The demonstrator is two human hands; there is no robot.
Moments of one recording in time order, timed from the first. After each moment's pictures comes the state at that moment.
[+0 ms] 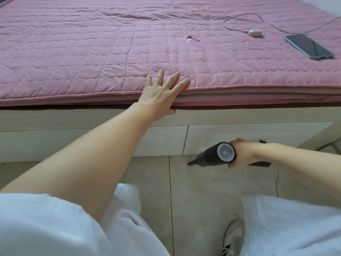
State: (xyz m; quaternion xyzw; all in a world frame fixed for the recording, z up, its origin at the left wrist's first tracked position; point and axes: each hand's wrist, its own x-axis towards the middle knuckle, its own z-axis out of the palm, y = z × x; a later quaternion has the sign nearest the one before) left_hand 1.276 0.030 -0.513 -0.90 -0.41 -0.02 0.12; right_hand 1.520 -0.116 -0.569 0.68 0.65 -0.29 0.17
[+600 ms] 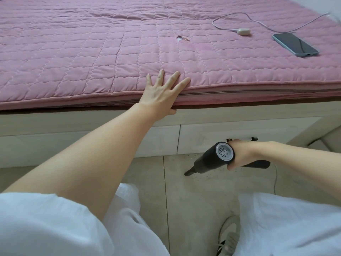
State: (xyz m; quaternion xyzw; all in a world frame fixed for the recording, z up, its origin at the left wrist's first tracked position) left_hand 1.302 0.024 -0.513 -0.91 -0.40 -0.02 0.12; right_hand 1.533 -0.130 -0.566 0.69 0.63 -0.31 0.17
